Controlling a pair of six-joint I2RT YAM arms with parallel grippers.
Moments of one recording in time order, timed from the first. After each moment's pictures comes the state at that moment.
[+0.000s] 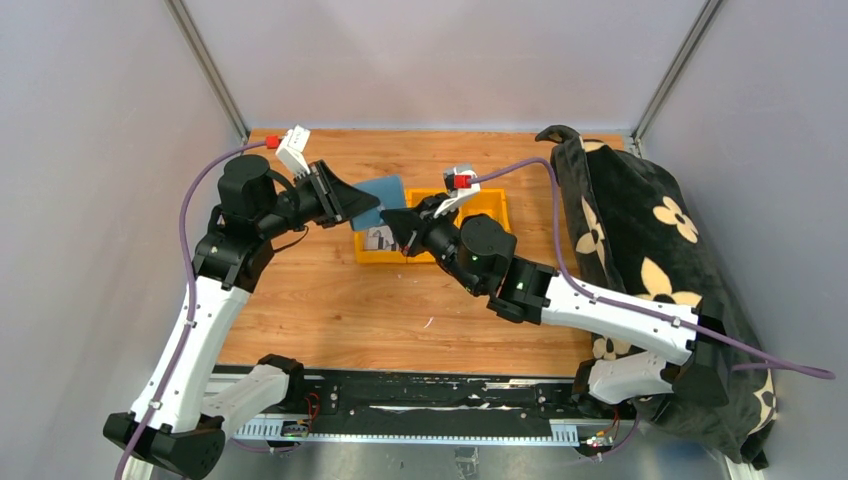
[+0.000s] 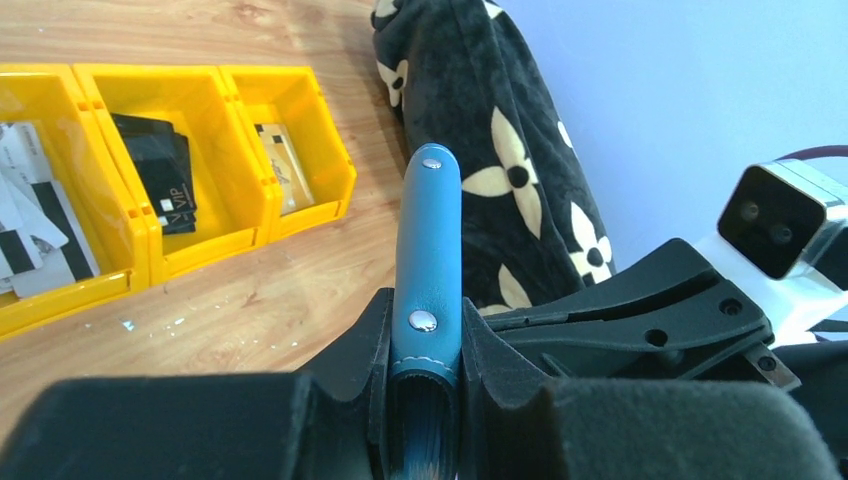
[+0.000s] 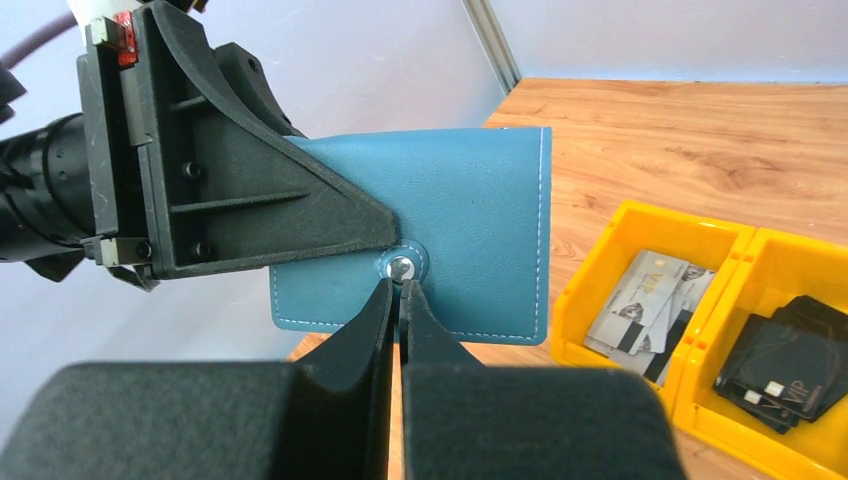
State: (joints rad) left arm -0.27 0.96 1.20 -0.46 0.54 -0.73; right arm 1.16 1.30 1.14 0.23 0.42 0.46
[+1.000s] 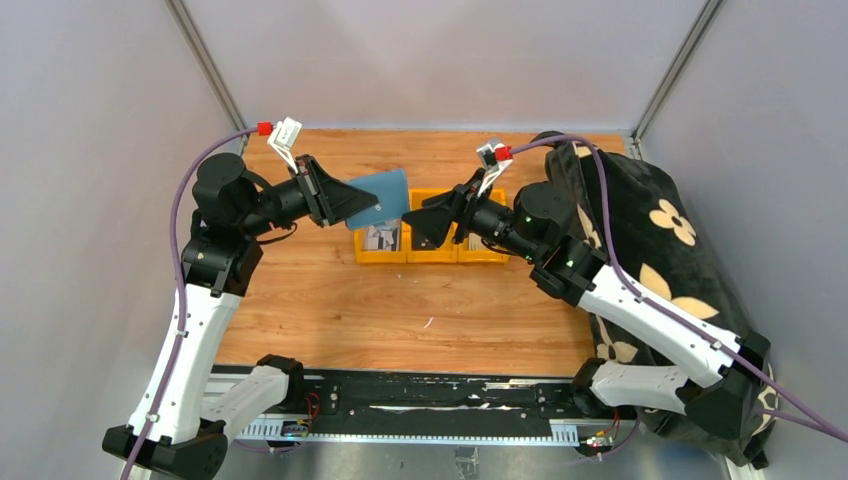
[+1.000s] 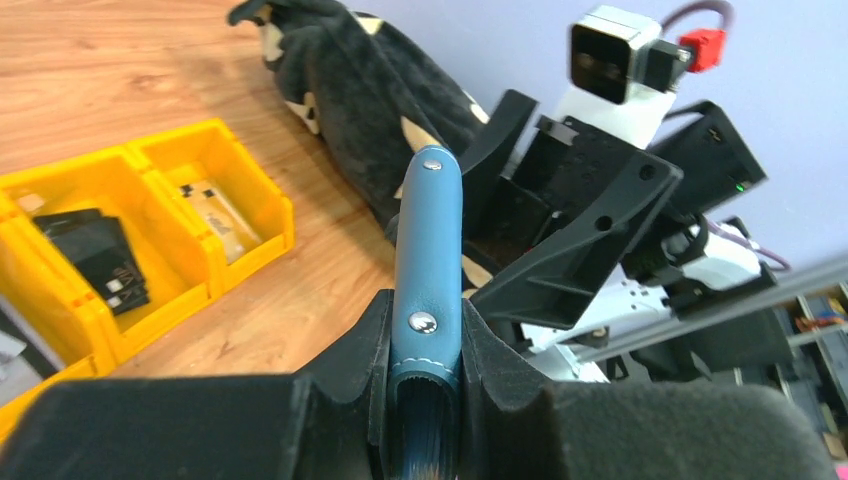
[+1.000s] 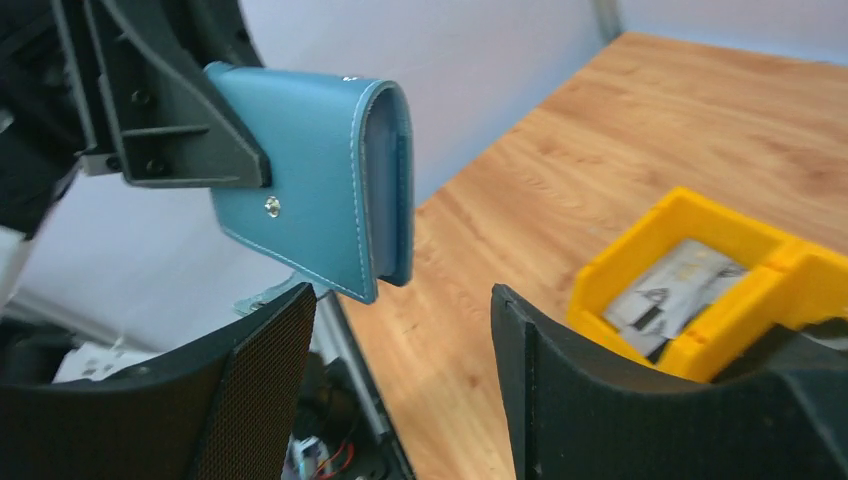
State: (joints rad) left arm -0.23 0.94 1.25 -0.37 0.77 -0.65; right arm 0.87 1.12 1.09 0.11 -0.12 0.50
